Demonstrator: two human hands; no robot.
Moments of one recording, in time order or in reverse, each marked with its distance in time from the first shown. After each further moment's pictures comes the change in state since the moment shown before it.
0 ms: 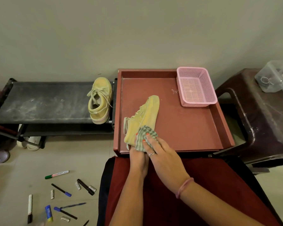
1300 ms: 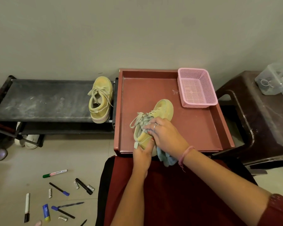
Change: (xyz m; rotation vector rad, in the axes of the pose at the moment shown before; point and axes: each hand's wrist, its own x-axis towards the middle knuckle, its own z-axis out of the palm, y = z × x) left_hand 0.011 -0.014 -0.003 0.418 -0.040 0.298; right_hand 0.066 0.037 -0.025 0.315 -0.038 0.029
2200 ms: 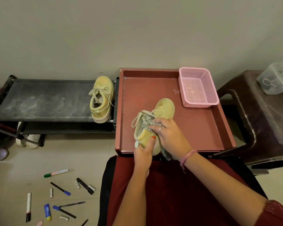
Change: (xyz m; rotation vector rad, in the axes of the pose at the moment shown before) left_hand -0.001 0.005 0.002 -0.069 -0.011 0.007; right_hand -0.010 0.022 0.018 -0.067 0.142 -0.036
